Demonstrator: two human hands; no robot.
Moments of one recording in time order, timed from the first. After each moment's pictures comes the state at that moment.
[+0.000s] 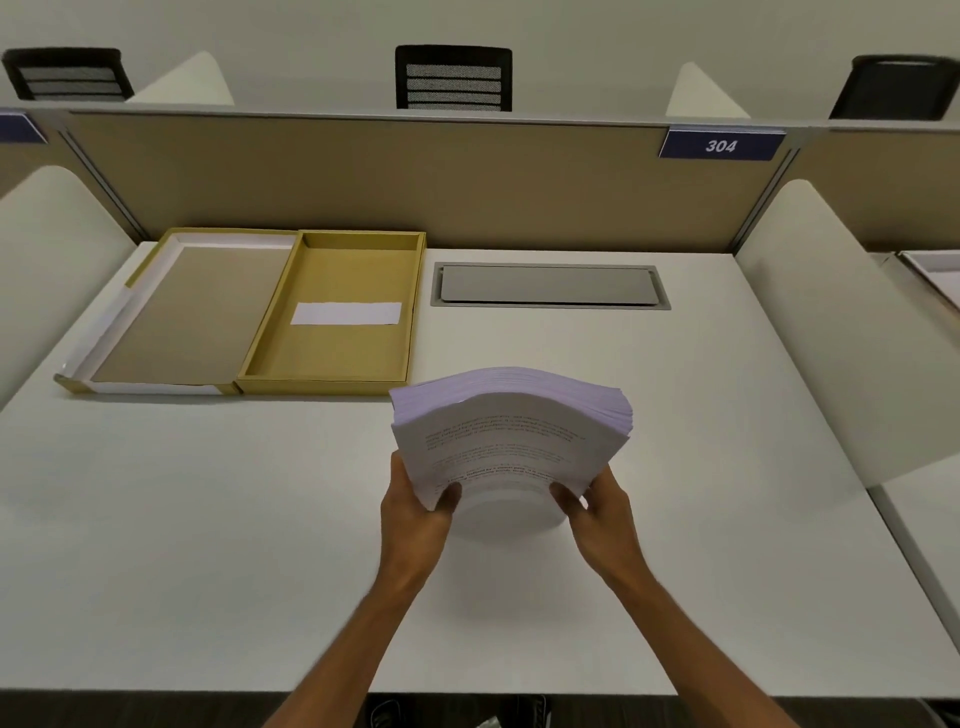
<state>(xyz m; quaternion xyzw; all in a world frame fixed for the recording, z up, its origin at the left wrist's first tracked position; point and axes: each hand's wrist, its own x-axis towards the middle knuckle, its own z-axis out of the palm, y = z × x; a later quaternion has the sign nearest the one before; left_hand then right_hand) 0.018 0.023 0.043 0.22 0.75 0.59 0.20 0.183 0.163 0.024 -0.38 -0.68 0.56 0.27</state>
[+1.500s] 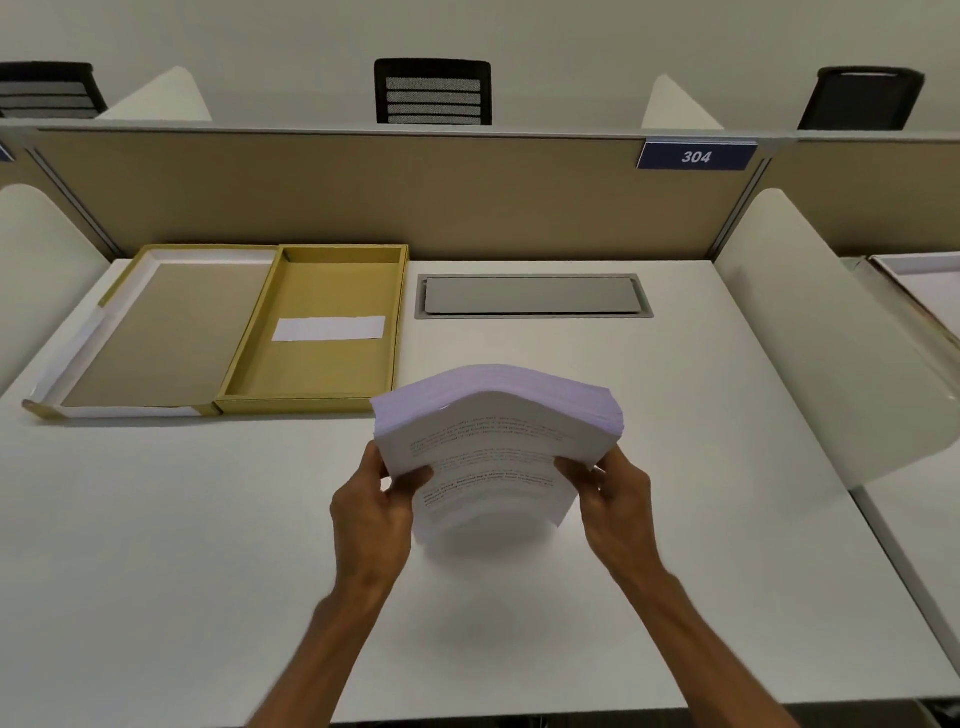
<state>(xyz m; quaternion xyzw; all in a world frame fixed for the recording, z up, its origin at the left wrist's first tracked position) -0.002 0.022 0.085 0.27 0.79 0.54 0.11 0.178 0.179 0.068 -0.34 -0.72 0.47 0.38</state>
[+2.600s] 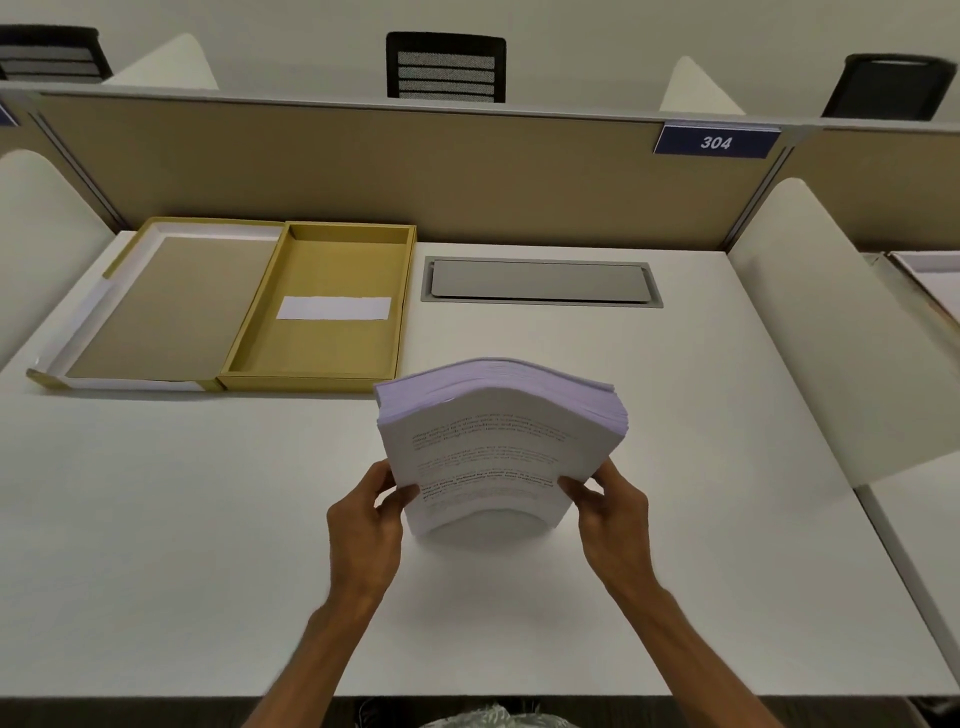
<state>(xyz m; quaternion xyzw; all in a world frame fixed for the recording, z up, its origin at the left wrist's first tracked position) 0.004 -0.001 0.051 0.26 0.81 0.51 0.14 0.191 0.169 0.028 -0.37 -0.74 0.45 0.34</state>
